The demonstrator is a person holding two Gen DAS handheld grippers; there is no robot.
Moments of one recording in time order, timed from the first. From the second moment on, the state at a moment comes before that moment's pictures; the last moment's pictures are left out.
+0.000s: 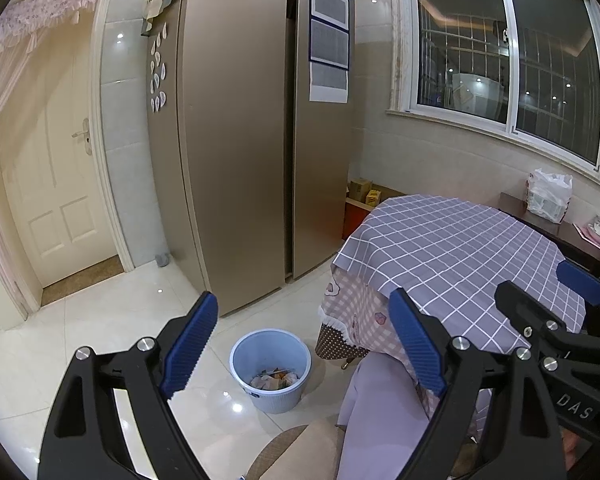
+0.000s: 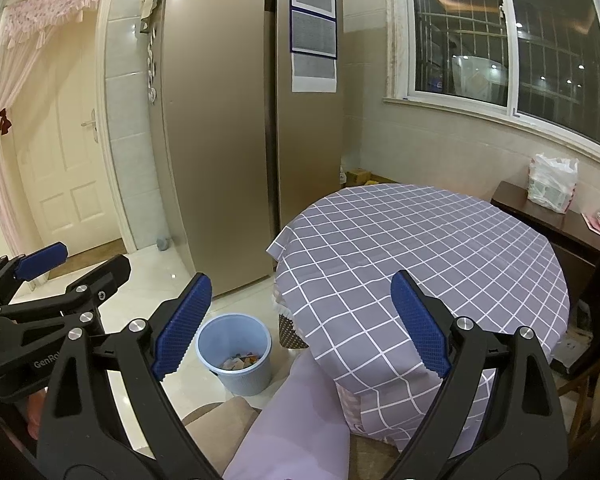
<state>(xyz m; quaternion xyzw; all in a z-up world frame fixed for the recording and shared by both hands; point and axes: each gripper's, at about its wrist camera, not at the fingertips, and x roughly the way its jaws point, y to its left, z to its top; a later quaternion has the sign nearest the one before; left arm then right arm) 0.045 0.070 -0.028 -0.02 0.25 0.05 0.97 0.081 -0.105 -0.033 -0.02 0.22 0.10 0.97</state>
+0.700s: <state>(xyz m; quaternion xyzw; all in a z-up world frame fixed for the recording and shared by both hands) 0.042 0.073 -0.027 -0.02 0.25 0.05 0.97 0.079 -0.105 -0.034 -0.02 0.22 0.10 0.97</state>
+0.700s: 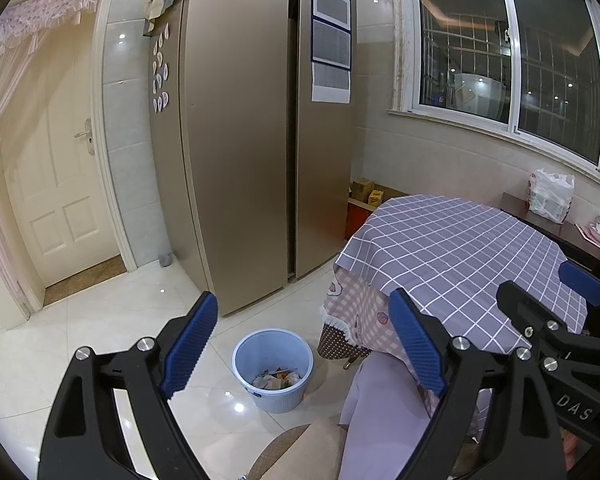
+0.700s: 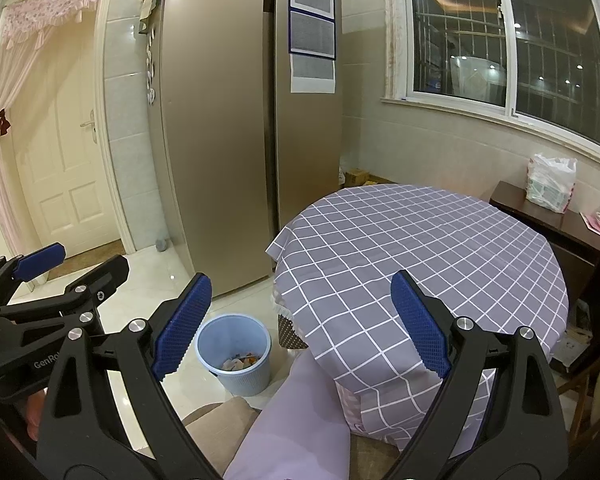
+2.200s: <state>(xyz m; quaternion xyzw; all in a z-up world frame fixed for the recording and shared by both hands) 0.045 0.071 -0.028 -0.02 0.25 0.06 0.97 0.081 -0.106 -0.036 -0.02 0.22 0.09 0.97</state>
